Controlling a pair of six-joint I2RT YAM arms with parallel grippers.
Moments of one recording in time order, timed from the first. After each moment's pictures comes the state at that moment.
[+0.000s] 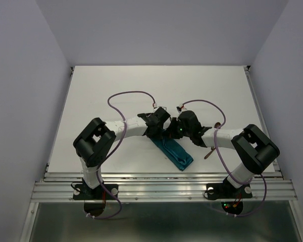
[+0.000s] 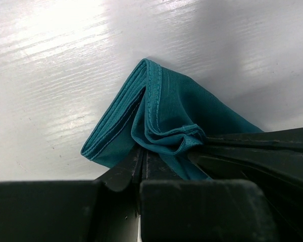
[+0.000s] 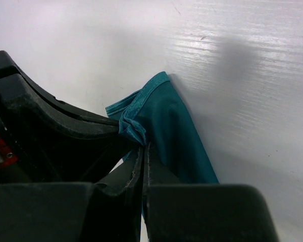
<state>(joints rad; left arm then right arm) -0.86 1.82 1.14 -0.44 -0.19 -0.58 0.65 1.61 0.67 0.32 -0.21 0.76</state>
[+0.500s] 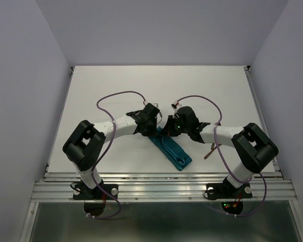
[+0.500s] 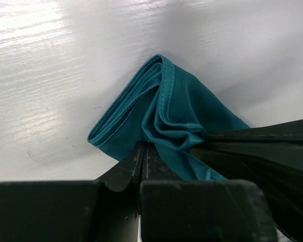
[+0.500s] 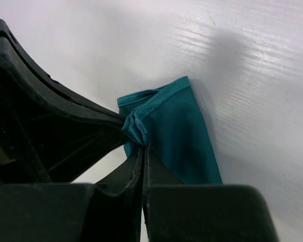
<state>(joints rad) -0.76 1.70 1.05 -0.38 -0.04 -0.62 0.65 1.62 0.76 0.23 -0.29 0.64</state>
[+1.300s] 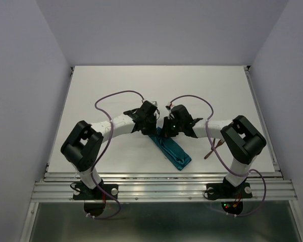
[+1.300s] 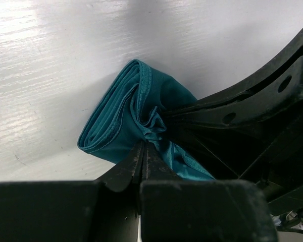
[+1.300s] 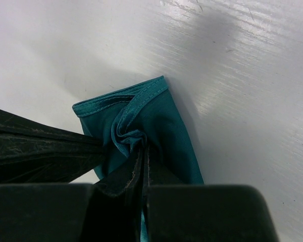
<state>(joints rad) -0.72 1.68 1.05 -0.36 0.05 -0.64 0.66 1.77 0.89 0.10 -0.30 0.57</state>
